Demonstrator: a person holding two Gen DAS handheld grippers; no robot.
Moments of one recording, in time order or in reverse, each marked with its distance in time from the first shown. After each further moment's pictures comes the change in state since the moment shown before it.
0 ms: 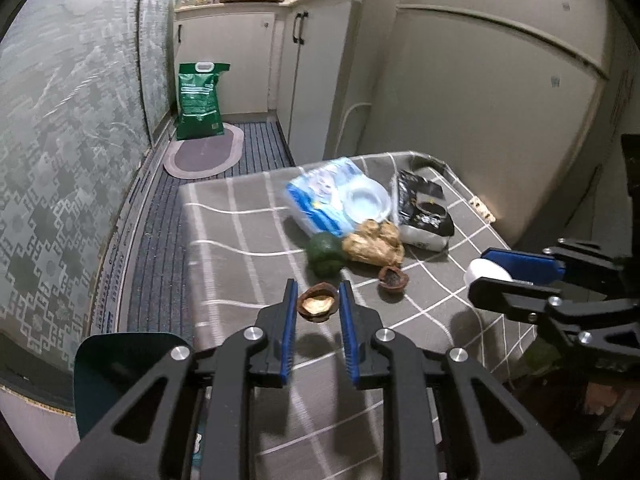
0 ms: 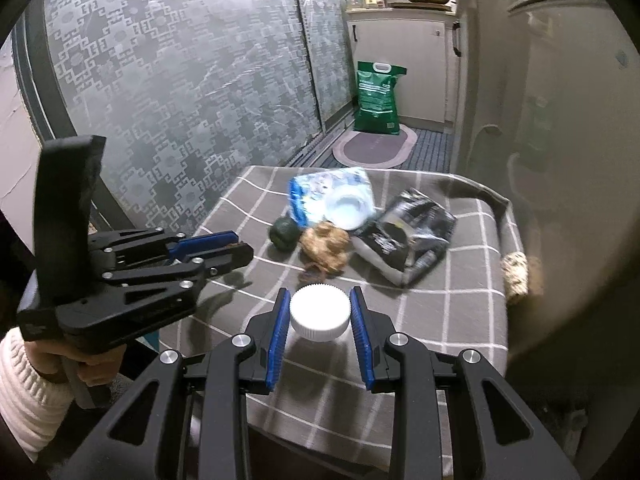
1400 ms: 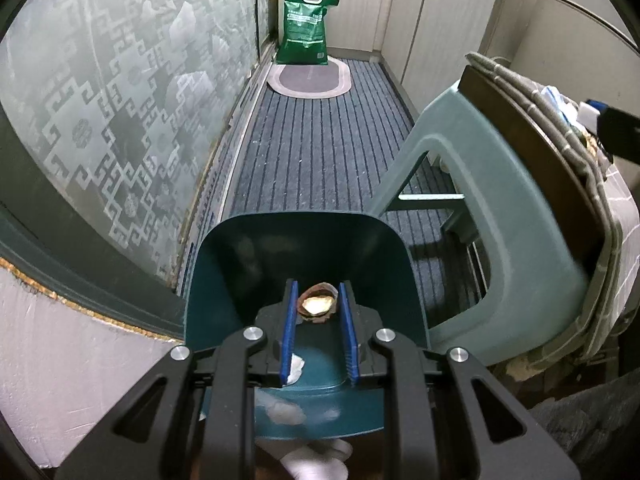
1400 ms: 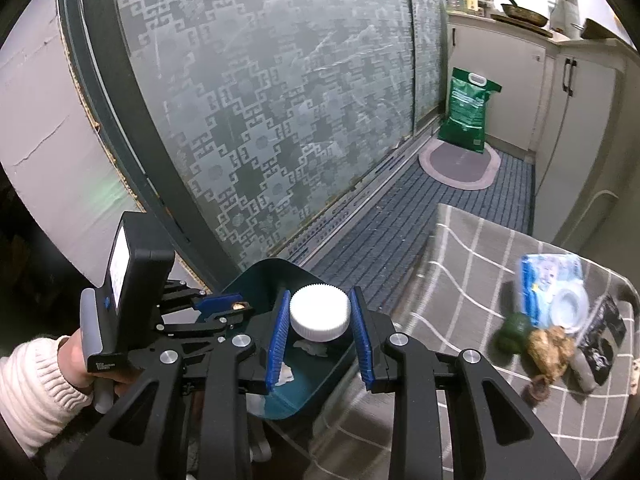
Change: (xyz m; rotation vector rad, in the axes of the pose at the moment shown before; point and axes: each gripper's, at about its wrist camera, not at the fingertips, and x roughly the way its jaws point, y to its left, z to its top) left arm -0.019 0.177 -0.098 -0.156 0.210 0.223; right arm 0.081 0.153 0.051 -0.181 0.060 0.155
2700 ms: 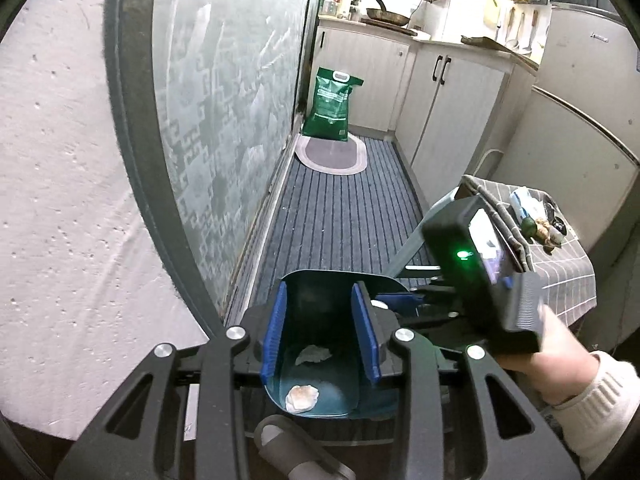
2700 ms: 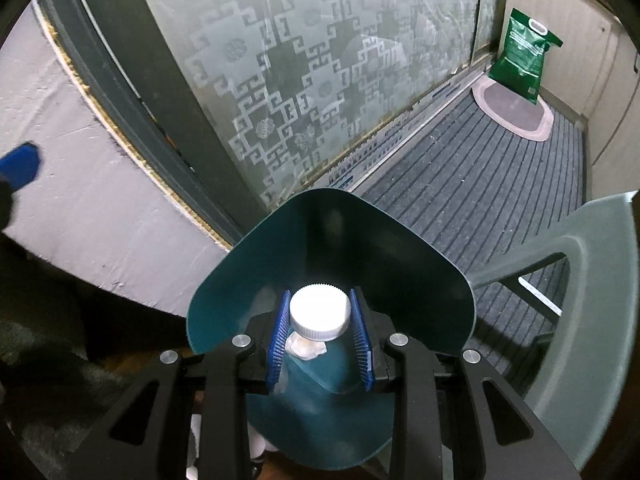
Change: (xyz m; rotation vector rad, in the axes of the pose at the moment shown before) left arm -0.128 0.058 -0.014 -0.101 -0.269 -0.012; right arm 0.169 0.067 -0.019 -0.047 0.275 0.032
